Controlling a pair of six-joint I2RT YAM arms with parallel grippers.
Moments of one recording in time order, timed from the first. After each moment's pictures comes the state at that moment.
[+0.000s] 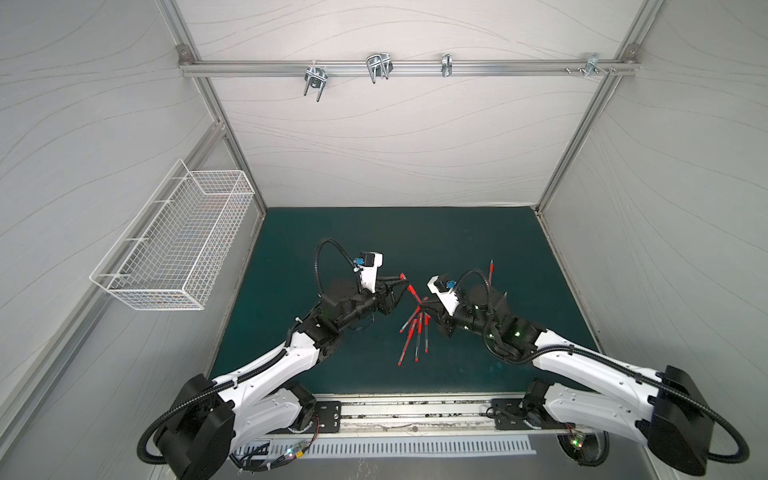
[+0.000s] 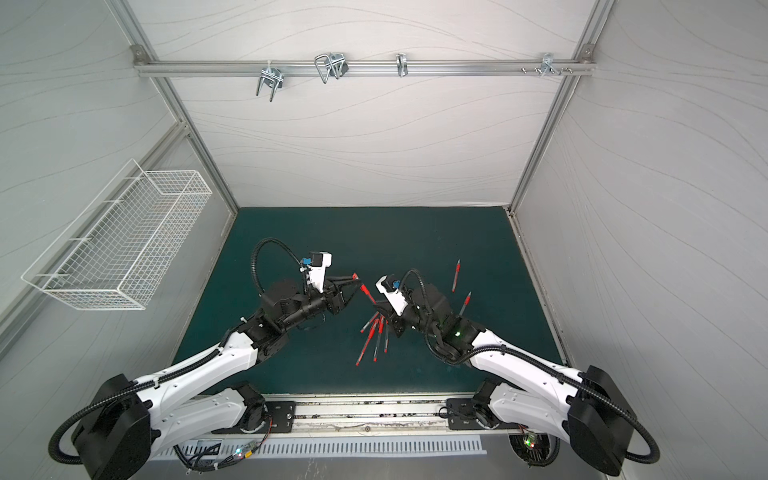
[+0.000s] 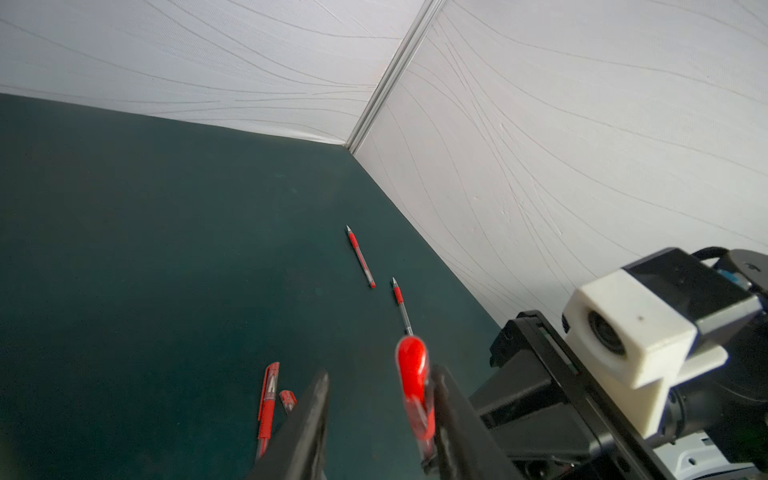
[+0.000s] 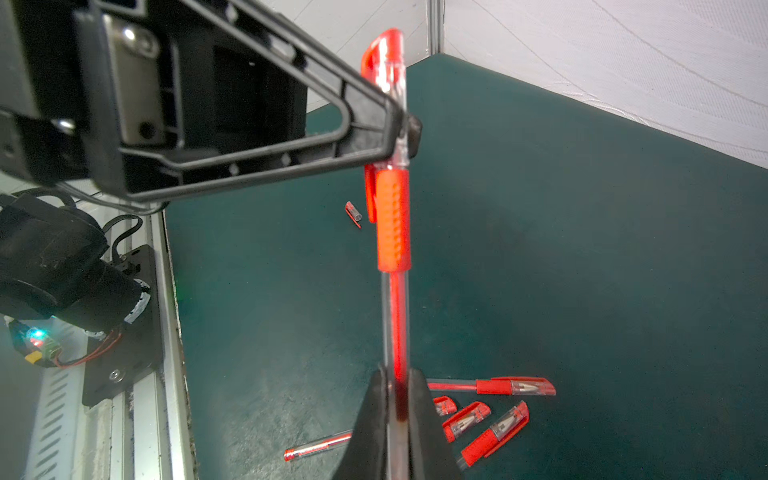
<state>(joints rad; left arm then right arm) -0.63 1.05 0.52 0.39 0.27 -0.54 0.90 1.03 0.57 0.08 -0.20 0.02</state>
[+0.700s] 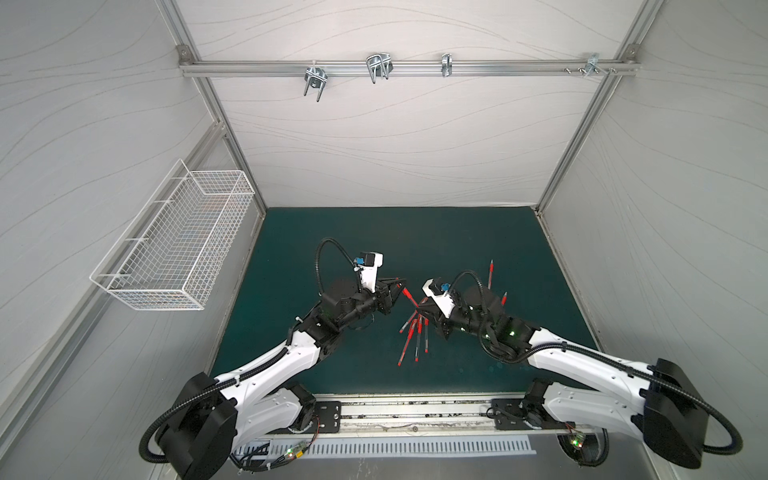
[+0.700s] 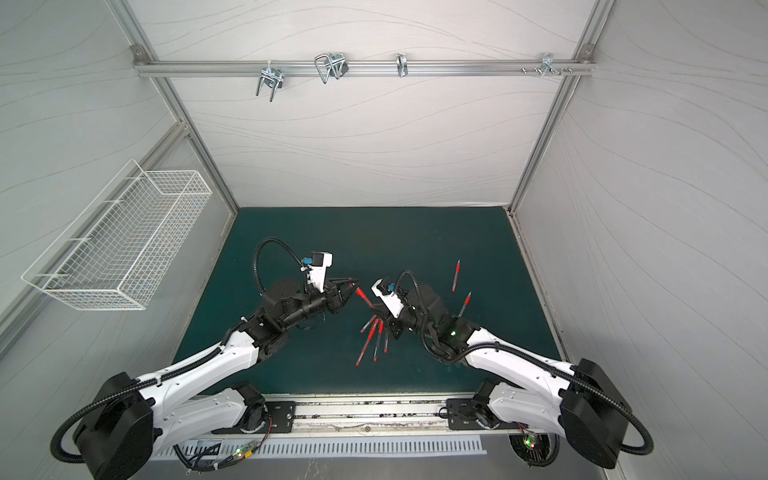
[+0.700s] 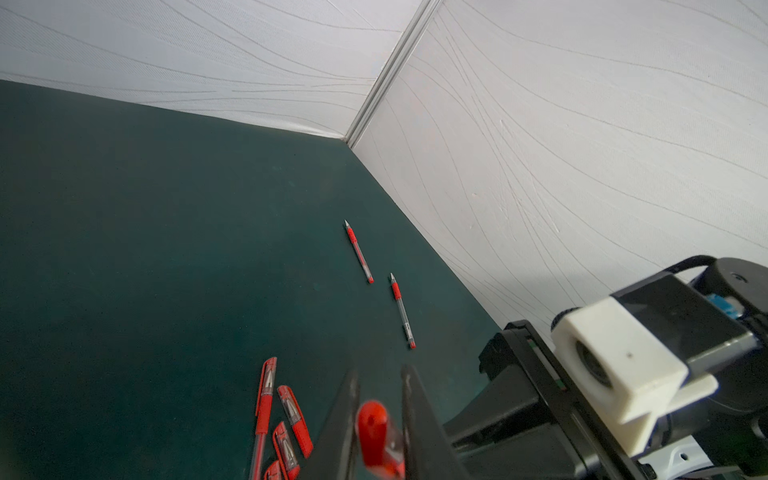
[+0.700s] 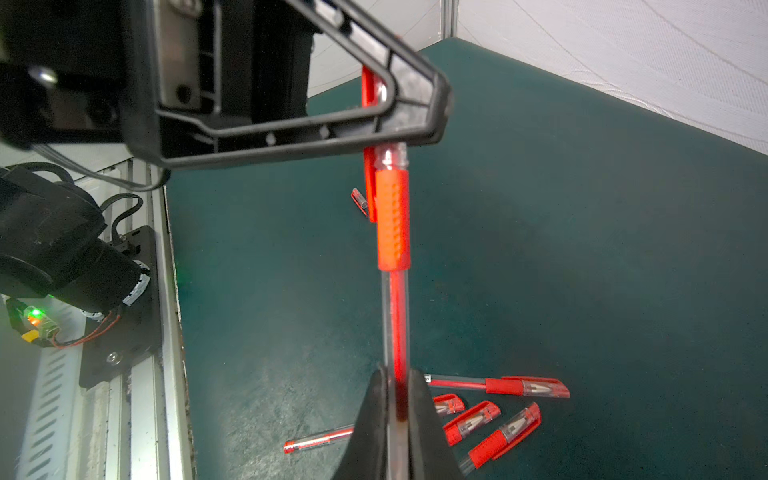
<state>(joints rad) -0.61 1.08 0.52 0.40 0.30 -0.55 0.91 1.08 0.57 0.09 -0.21 0.00</state>
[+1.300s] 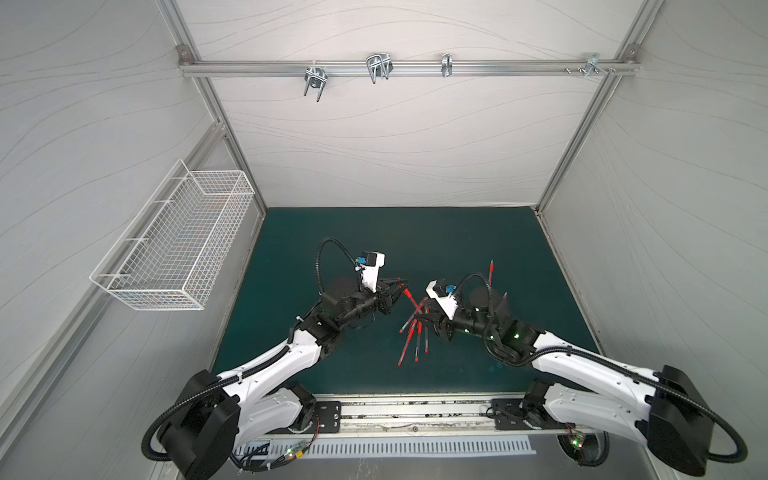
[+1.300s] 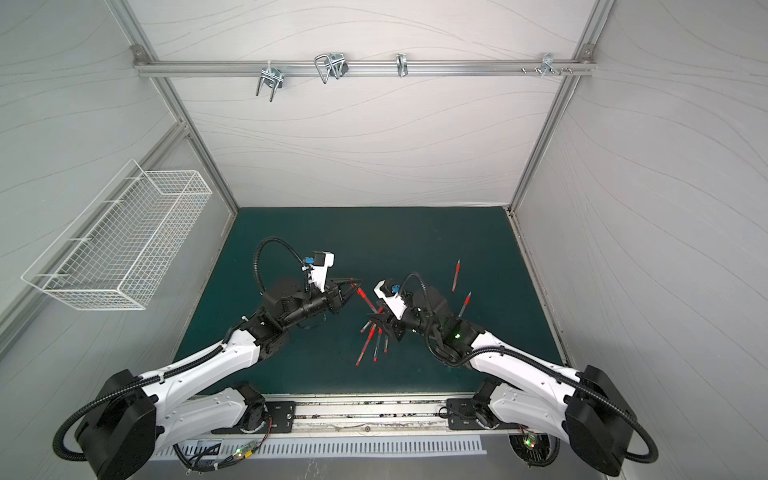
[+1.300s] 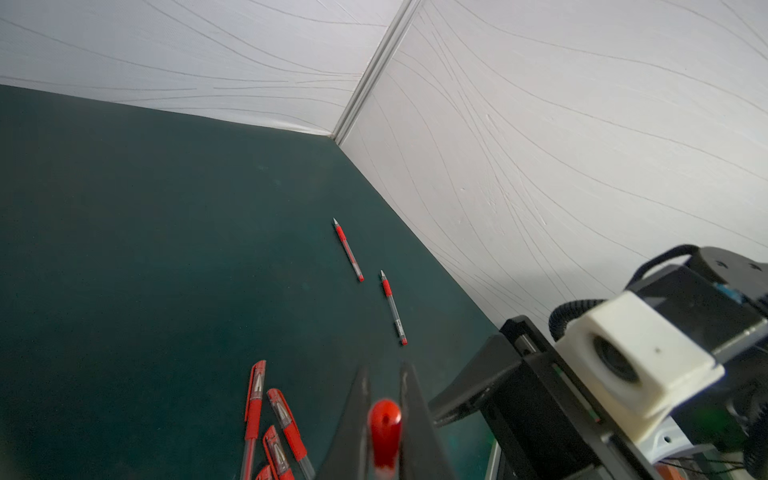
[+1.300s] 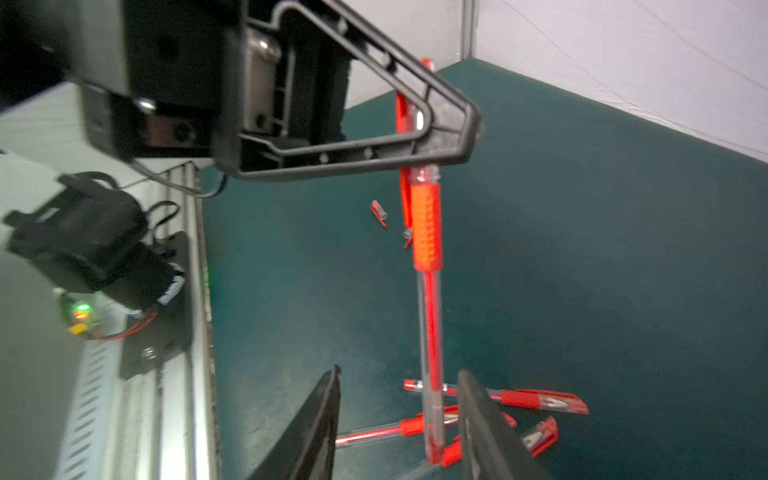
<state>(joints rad) -0.61 1.09 0.52 0.44 0.38 -0.54 0.84 1.02 0.52 0.15 -0.37 0.03</state>
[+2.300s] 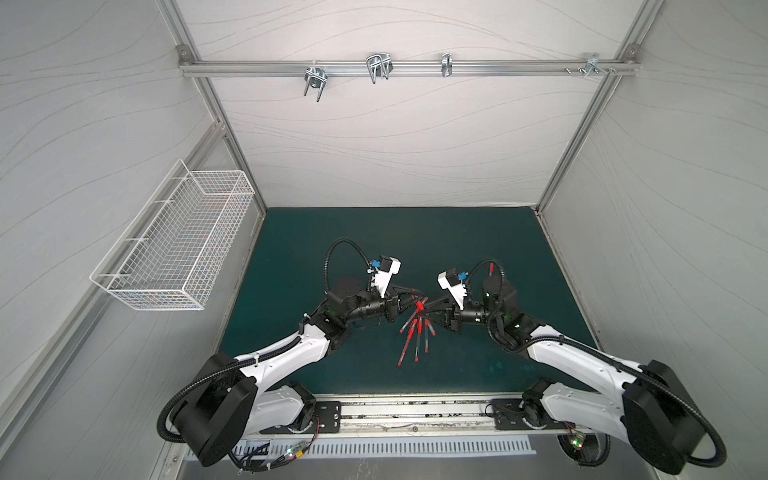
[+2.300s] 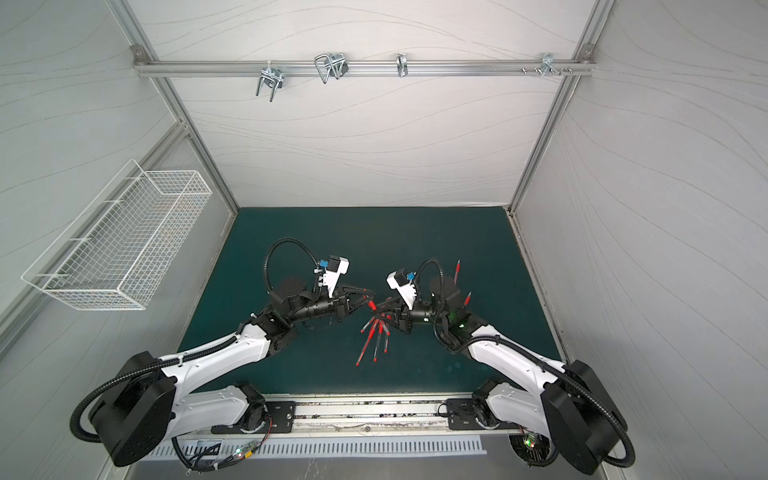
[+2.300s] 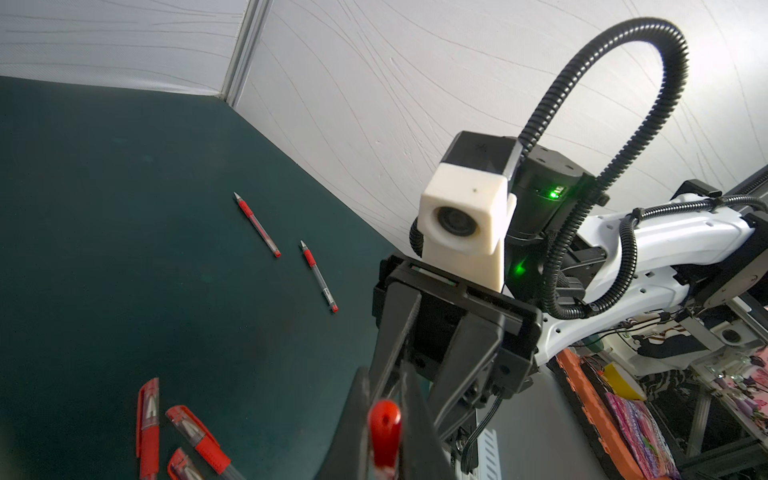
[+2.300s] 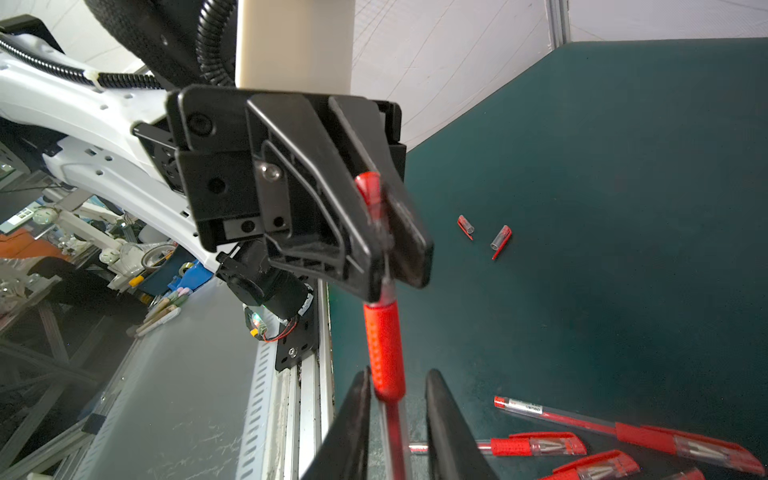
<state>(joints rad) -0.62 1.19 0.52 0.58 0.66 -0.53 0.66 1.12 0.49 0.34 -0.81 0.24</state>
